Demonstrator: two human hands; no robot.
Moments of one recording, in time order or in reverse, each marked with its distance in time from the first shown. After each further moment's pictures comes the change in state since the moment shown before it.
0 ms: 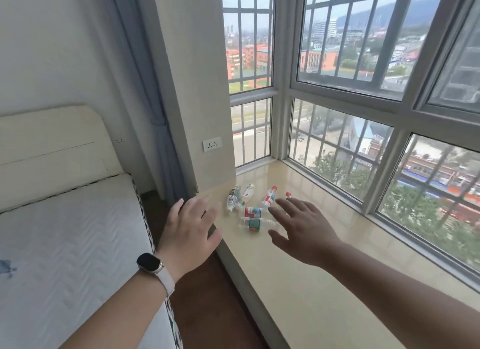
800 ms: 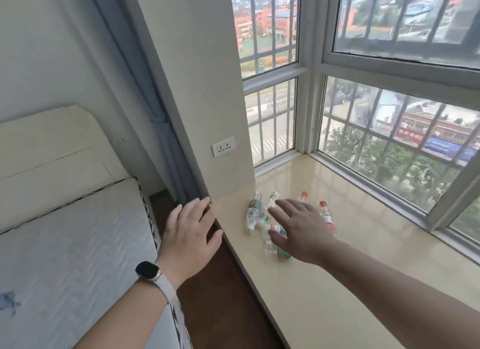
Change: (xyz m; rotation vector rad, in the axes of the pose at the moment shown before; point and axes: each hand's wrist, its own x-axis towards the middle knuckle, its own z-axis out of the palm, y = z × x) left_hand 0.160 -0.134 0.140 -0.024 -0.156 -0.085; right_hand 0.217 0.061 0.173 0.137 -0.089 0.032
